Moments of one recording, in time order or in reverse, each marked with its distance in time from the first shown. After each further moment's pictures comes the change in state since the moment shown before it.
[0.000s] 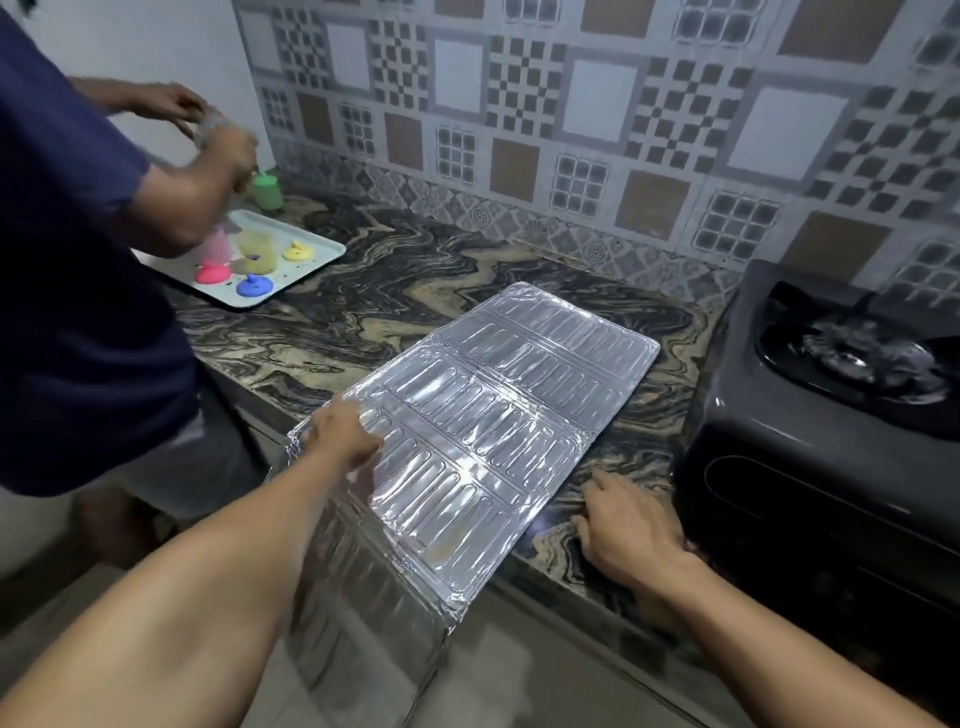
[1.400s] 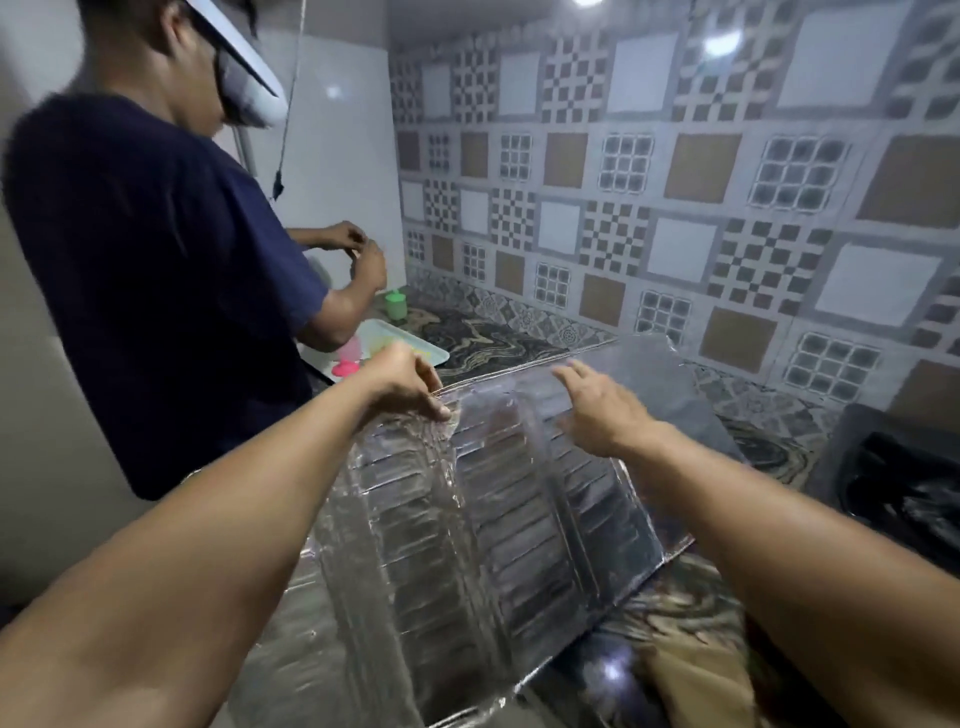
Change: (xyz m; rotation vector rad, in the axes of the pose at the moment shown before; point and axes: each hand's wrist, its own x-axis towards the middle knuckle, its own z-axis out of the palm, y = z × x) left_hand -0.059 0.107 -0.214 -0.137 0.005 0.209; right_hand 0.145 -0.046 -0.186 0.202 0.255 -0.321
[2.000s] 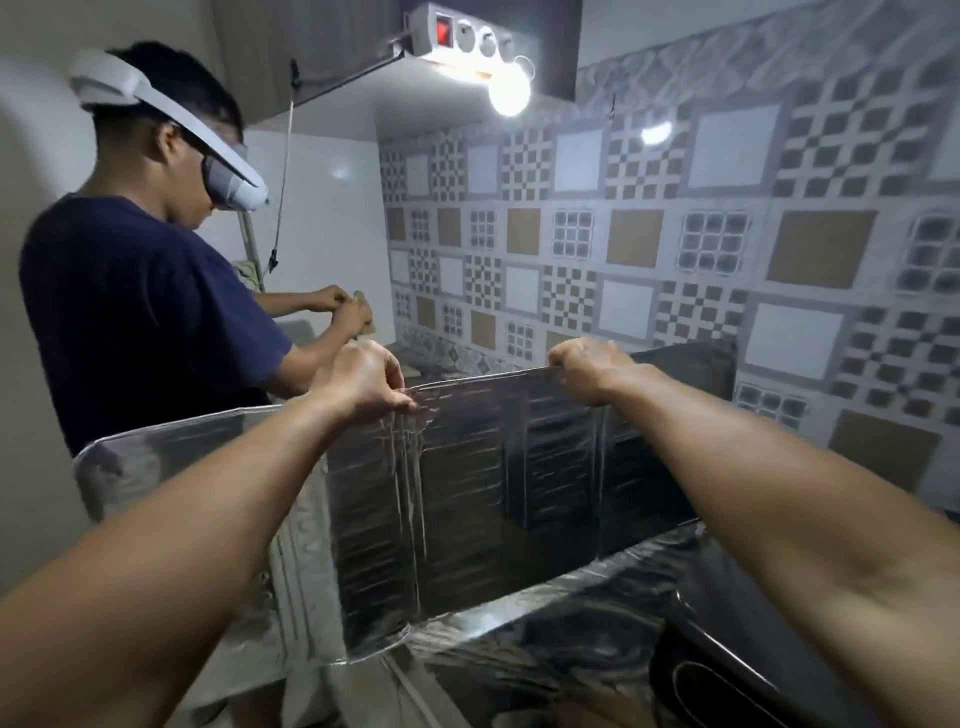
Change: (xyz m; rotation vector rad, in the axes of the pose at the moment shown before) left_hand -0.047 0.109 -0.002 0.350 0.380 0.078; right_hand 0.014 0.080 -0.121 -0.100 0.084 -0.010
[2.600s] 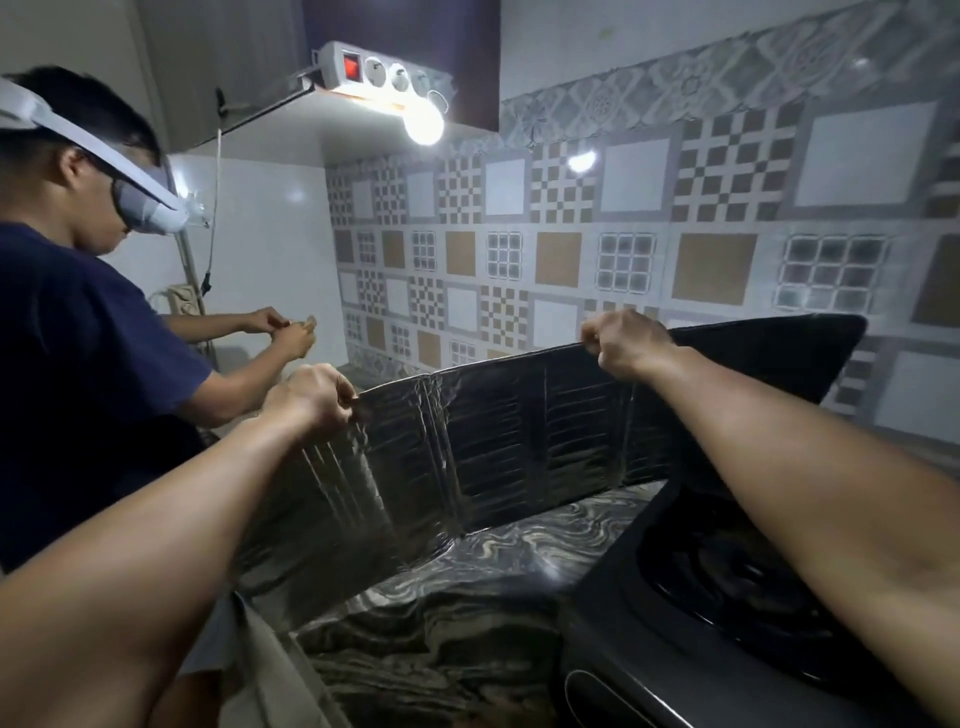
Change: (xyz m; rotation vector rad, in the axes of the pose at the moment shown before) left_hand 0.007 0.062 0.027 0.025 0.019 -0.064; right_hand -0.041 0.133 -0.064 -0.014 0.201 0.114
